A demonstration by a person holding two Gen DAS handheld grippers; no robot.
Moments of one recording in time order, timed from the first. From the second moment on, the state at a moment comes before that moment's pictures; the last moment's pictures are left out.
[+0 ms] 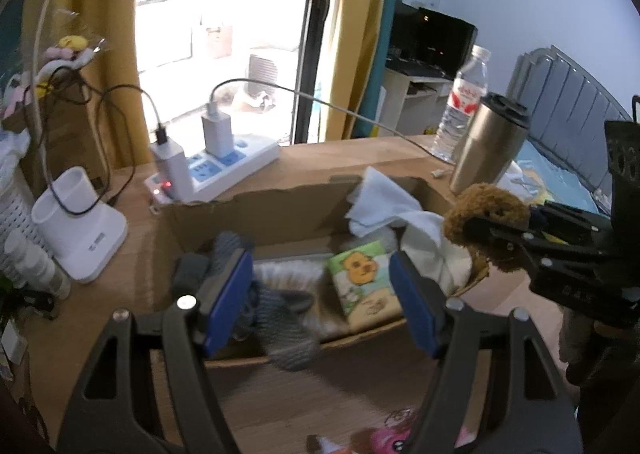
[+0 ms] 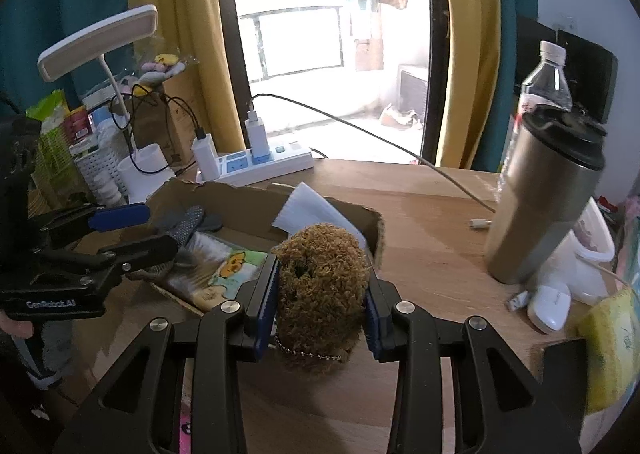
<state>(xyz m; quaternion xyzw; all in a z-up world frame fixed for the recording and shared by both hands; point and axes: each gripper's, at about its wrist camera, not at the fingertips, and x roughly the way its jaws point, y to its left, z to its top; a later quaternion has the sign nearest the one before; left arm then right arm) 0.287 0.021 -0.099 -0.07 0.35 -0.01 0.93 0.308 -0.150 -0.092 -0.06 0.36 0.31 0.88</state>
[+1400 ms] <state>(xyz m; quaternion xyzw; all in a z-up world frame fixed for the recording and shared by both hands) 0.233 0.034 -0.089 -0.09 0.33 -0.01 0.94 0.268 -0.146 -0.069 -0.07 0.35 0.28 0.89</state>
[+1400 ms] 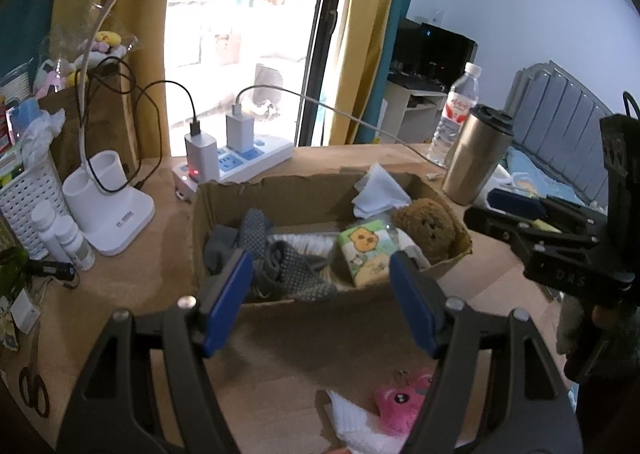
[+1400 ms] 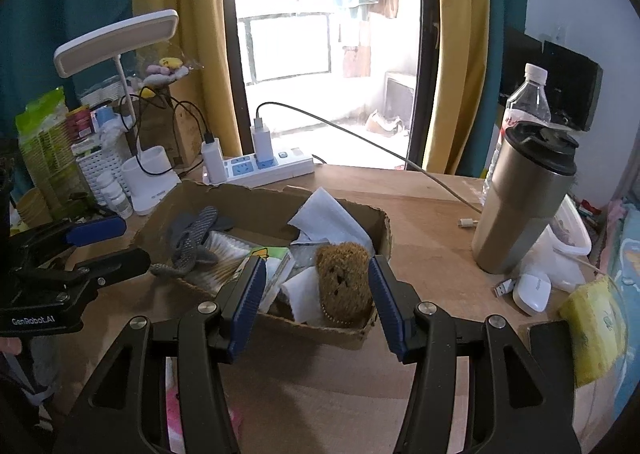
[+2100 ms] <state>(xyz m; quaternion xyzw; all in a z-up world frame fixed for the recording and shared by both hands) 0.187 0.035 -0.088 -0.09 0.32 -0.01 0.94 0.219 -0.141 -0.067 -0.08 0.35 0.28 0.89</state>
